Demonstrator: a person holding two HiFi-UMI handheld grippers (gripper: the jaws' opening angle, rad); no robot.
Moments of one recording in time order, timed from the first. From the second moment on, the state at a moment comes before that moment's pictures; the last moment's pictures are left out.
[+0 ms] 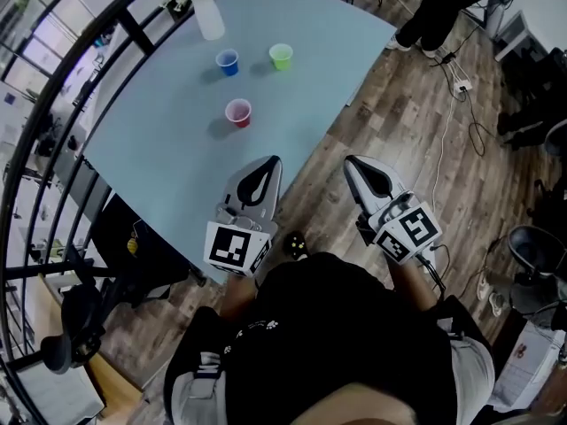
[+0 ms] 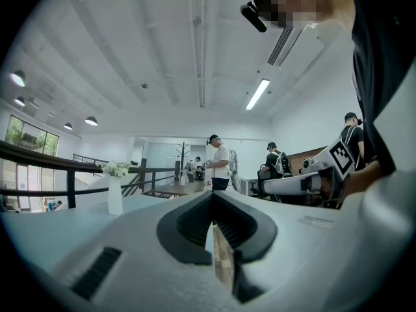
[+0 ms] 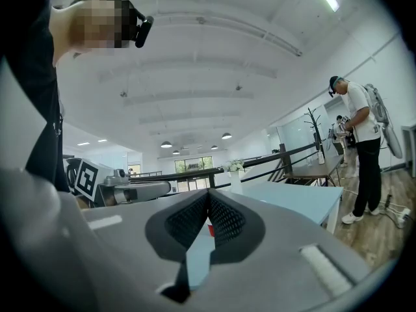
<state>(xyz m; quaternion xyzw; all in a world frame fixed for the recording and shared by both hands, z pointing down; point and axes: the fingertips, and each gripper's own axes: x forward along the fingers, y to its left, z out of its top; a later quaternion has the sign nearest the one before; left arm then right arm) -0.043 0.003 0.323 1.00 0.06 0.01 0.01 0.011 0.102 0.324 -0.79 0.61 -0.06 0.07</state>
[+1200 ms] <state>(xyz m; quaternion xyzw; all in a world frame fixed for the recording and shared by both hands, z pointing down) -0.048 -0.094 0.343 1.00 -0.07 0.02 0.02 0.060 -0.023 0.338 -0.72 0.69 -0.06 0.04</state>
